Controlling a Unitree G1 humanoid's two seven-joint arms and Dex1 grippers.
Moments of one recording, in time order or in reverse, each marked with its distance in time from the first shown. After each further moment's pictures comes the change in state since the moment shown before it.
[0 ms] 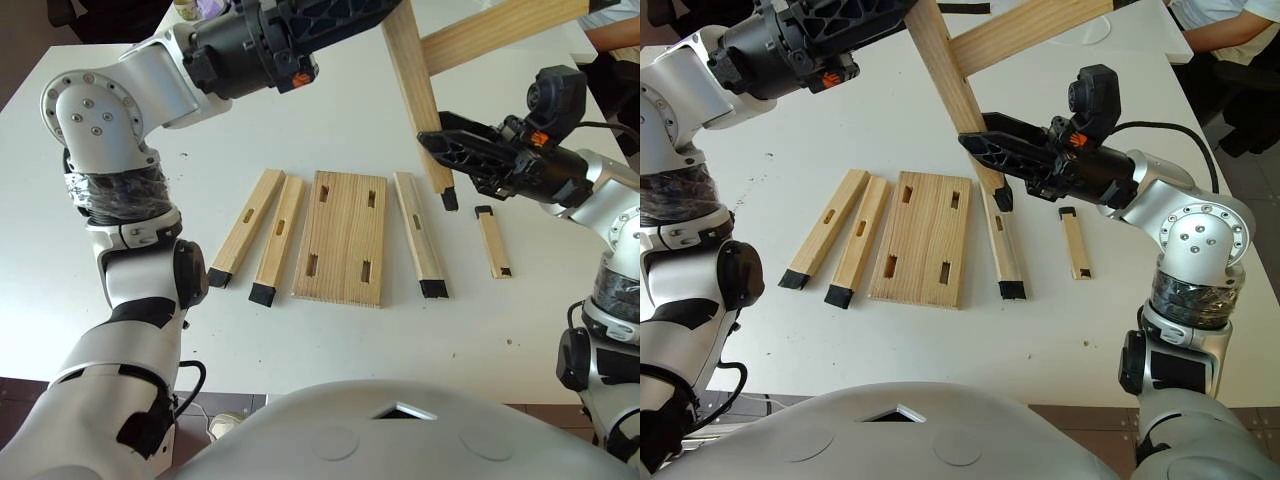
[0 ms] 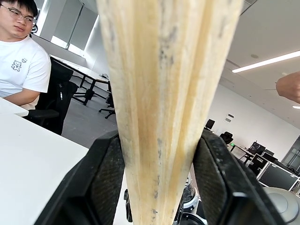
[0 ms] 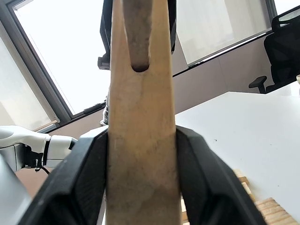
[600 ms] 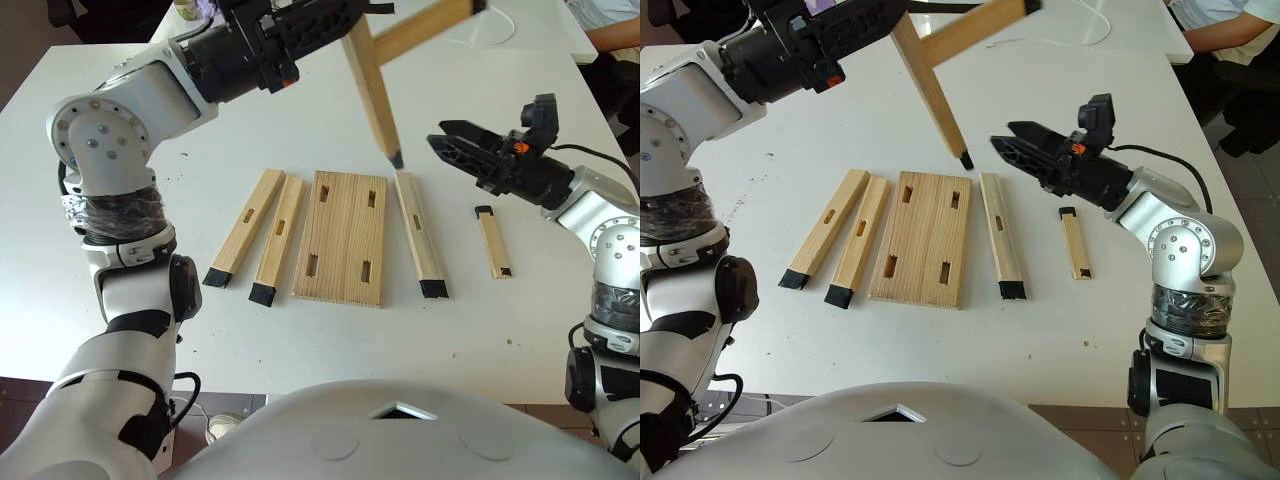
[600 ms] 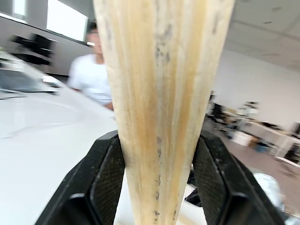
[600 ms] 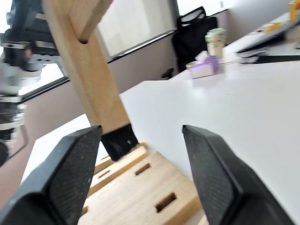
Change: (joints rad) left arm 0.093 0.029 -0.017 -0.088 0.353 -0.180 0.111; right arm 0.103 -0.018 0.020 0.188 -0.364 -0.257 -0.118
